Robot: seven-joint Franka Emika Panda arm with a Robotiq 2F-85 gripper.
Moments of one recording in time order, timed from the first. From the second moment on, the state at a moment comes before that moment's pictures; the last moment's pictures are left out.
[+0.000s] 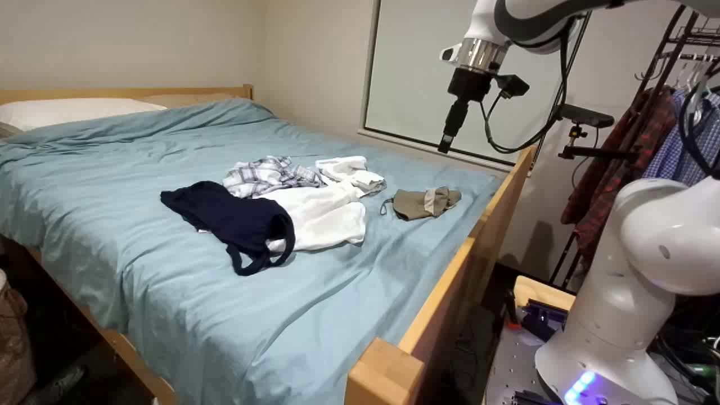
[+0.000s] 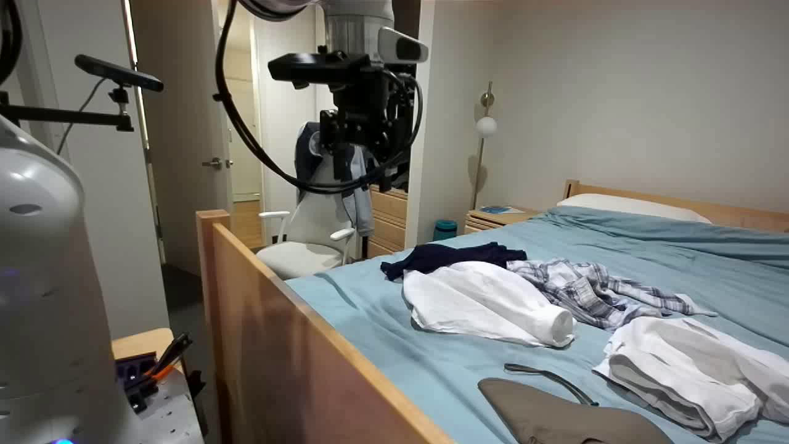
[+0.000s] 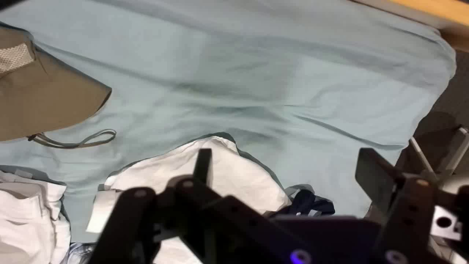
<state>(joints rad) 0.02 -0.67 -0.28 -2.51 -0.05 1.96 -0.42</state>
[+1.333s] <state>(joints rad) 0.02 -0.67 -0.28 -2.51 -0.05 1.97 -0.42</state>
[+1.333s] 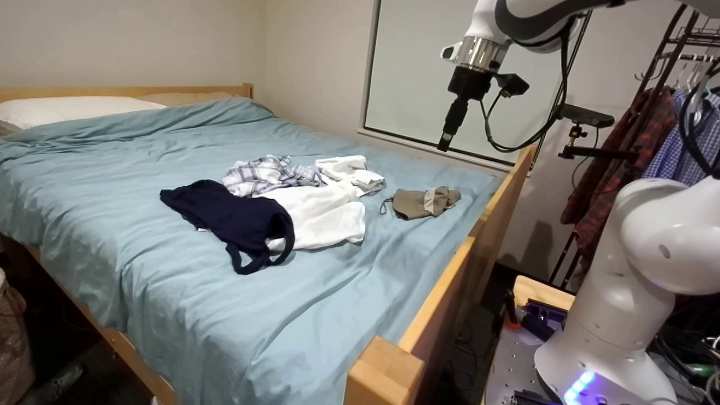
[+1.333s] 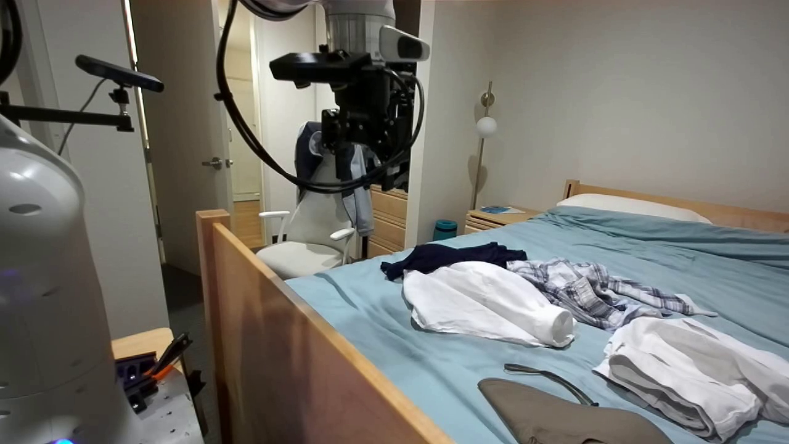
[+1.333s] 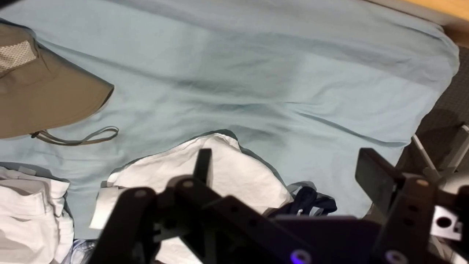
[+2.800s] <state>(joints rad) -0.08 0.09 -0.25 -1.93 0.15 2.09 -0.61</state>
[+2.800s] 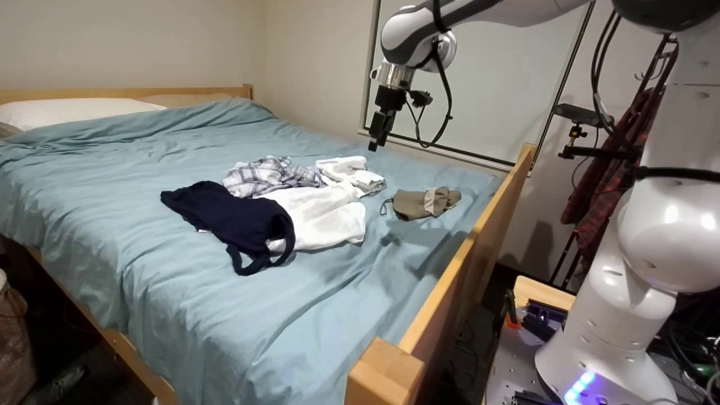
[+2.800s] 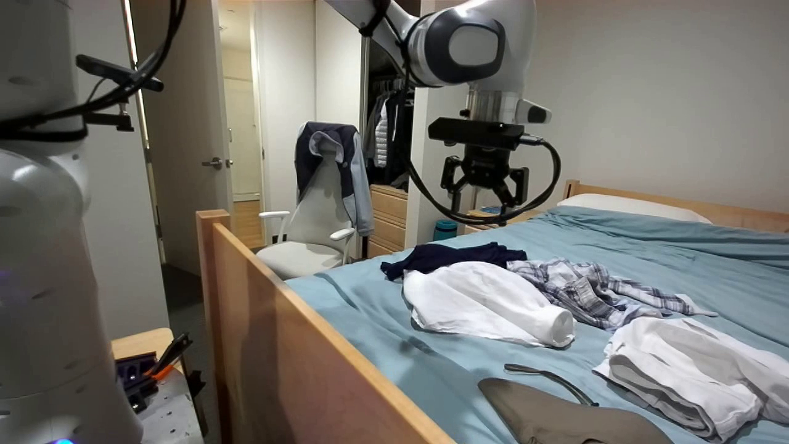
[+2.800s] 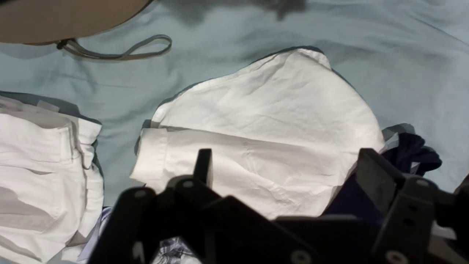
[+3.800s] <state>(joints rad) -0.37 0.83 -0.19 -1.14 0.11 2.12 -0.47</state>
